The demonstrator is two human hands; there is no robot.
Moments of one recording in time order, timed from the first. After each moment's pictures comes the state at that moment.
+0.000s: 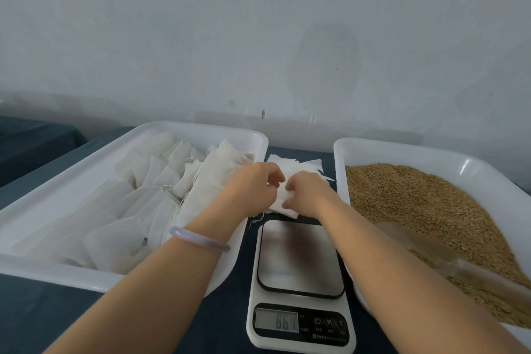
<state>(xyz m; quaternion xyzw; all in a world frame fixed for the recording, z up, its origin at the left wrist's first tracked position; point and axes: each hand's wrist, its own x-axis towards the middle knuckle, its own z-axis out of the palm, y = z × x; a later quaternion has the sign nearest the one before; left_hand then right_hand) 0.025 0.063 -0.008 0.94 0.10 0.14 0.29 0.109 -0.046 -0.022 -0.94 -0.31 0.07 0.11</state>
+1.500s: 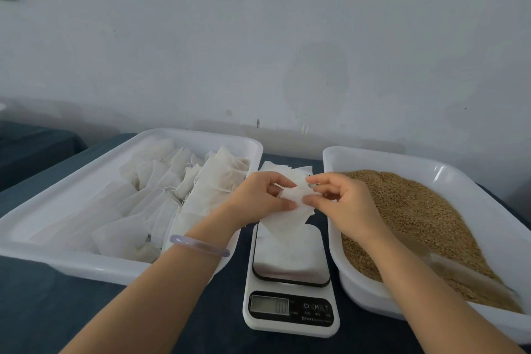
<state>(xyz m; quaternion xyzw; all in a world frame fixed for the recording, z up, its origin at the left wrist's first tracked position) -0.007 0.037 0.001 0.82 0.02 0.08 0.57 0.061 -0.132 -0.003 -0.78 -0.32 -0.03 0.53</state>
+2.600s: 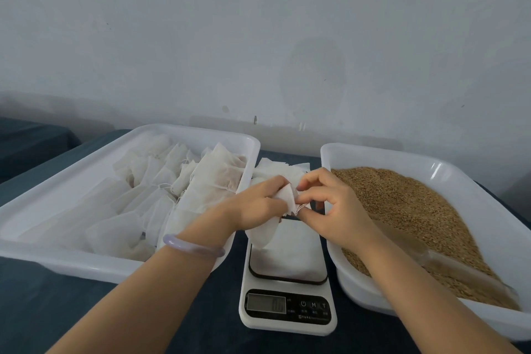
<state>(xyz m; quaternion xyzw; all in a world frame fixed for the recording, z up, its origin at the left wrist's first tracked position) -0.010 0.038 0.000 0.87 -0.02 0.00 0.49 0.048 -0.128 -0.007 -0.75 -0.48 -0.09 0.44</state>
